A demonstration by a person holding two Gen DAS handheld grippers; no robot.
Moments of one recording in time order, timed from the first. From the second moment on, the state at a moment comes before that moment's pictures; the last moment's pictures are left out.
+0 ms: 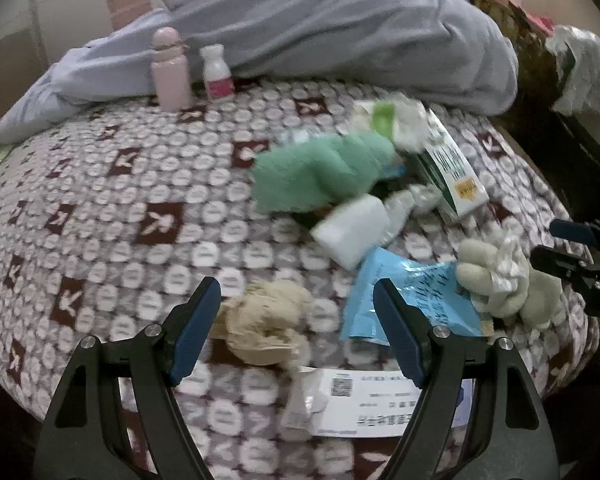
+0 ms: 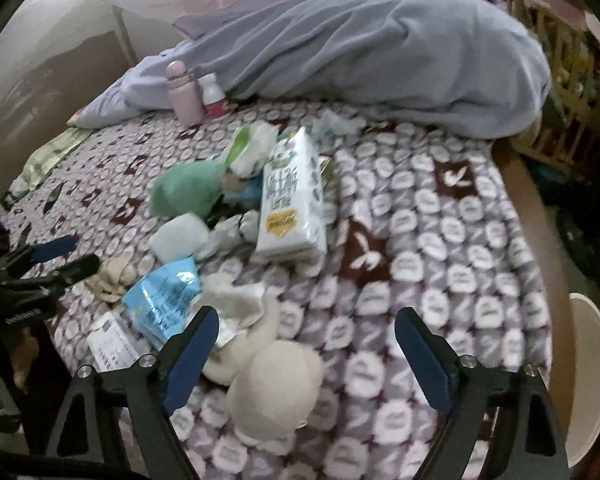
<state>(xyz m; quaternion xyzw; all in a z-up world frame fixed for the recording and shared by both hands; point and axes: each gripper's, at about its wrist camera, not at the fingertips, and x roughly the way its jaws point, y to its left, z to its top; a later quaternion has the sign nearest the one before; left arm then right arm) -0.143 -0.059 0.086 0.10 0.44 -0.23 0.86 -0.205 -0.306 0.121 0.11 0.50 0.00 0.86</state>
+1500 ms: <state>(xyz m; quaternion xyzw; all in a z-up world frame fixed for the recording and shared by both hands) -0.157 -0.141 0.158 0.06 0.45 -0.38 0.81 -0.276 -0.423 0.147 0.19 0.43 -0.06 0.88</state>
